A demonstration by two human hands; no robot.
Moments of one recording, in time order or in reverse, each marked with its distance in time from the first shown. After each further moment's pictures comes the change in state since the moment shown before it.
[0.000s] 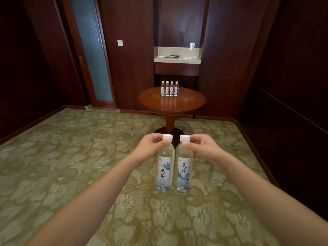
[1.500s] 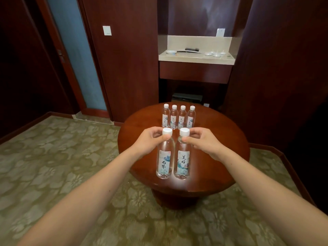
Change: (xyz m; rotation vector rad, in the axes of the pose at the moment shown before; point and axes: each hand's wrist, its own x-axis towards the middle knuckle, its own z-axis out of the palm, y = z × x) left_hand 0.893 -0.115 -0.107 0.048 0.088 -0.013; right_hand 0.900 0.030 -0.197 -0.026 -0.082 -0.083
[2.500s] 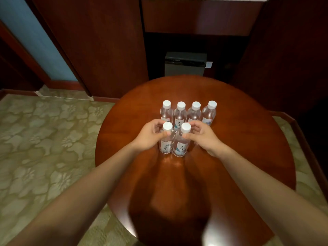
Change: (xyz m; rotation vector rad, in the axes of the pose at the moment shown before) left_hand 0.353 -0.175 -0.037 0.009 -0.187 -0.202; right_hand 0.346 0.135 0.001 0.157 0.090 0.300
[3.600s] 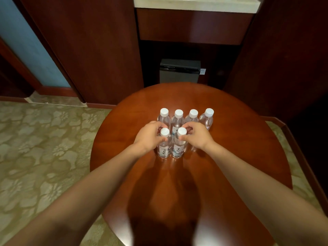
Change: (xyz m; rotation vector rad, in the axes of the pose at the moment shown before) left_hand 0.030 0.005 -0.006 0.571 0.066 0.106; right_hand 0.038 -0.009 0.004 -0.464 0.130 -0.044
